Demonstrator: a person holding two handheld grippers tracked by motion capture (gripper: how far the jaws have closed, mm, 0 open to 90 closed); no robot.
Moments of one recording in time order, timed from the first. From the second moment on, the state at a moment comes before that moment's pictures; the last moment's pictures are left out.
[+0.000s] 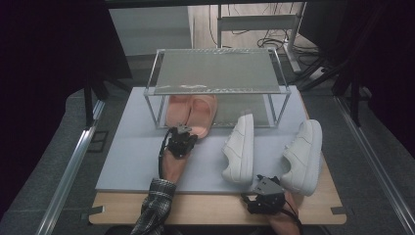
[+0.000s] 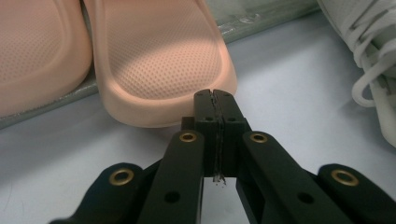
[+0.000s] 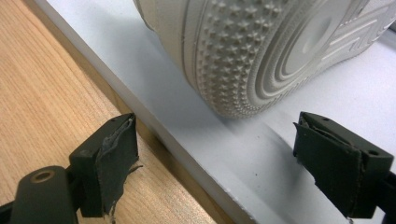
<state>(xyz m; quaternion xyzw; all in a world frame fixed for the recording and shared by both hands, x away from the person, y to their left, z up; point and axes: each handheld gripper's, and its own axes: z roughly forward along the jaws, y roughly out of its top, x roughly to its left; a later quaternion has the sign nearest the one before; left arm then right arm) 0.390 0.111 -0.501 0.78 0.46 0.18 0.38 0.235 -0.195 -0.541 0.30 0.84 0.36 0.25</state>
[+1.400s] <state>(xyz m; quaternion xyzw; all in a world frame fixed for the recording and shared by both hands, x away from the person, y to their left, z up) 0.432 0.101 -0.504 0.76 0.49 0.18 0.37 0.235 -0.196 -0.541 0.30 0.84 0.37 0.25</state>
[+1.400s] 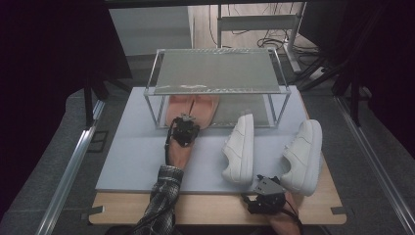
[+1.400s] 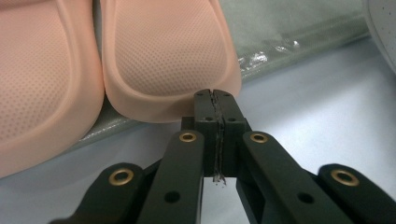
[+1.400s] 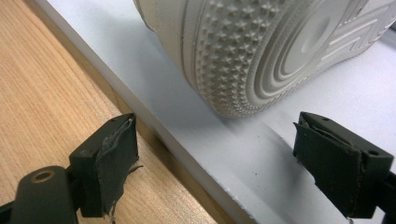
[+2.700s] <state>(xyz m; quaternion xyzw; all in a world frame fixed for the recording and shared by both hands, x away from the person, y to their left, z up) 0.348 0.152 -0.486 0.78 0.45 0.18 0.40 0.235 -0.195 -0.541 0.30 0.84 0.37 0.25</state>
